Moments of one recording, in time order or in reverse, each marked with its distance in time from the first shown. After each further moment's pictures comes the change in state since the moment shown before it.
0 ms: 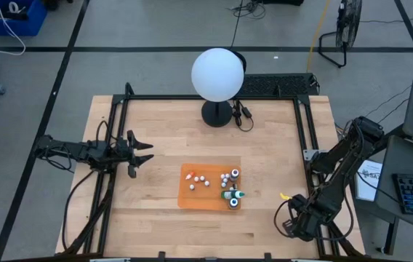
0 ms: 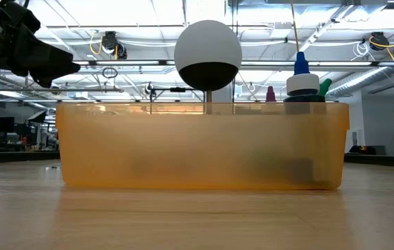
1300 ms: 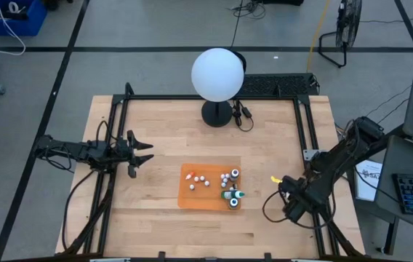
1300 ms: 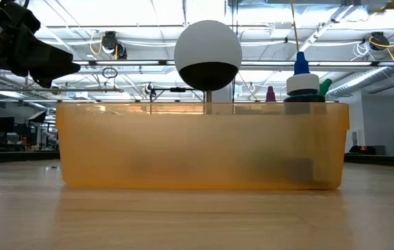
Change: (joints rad) left arm 0.000 0.000 0.000 -0.001 0.000 0.000; right arm -0.149 -0.001 -0.082 -0.372 0.317 -0.738
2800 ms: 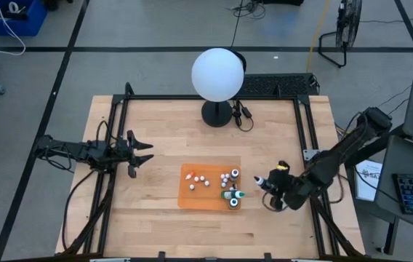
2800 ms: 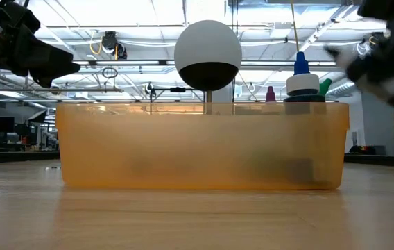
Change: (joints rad) left arm 0.000 0.000 0.000 0.001 0.000 0.000; right arm -0.096 -0.289 -0.240 0.744 0.575 -0.468
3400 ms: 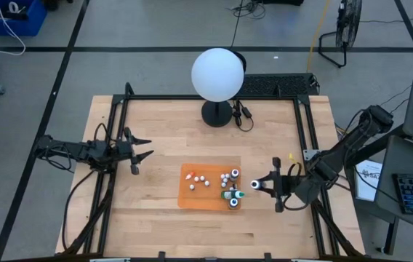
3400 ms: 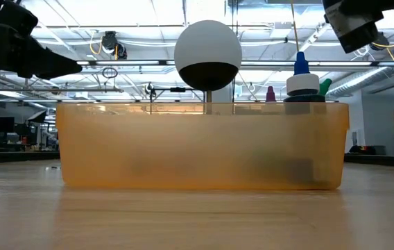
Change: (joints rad) left arm 0.001 0.000 0.000 0.000 -0.108 0.237; right arm -0.008 -0.095 0.000 0.391 0.128 -0.747
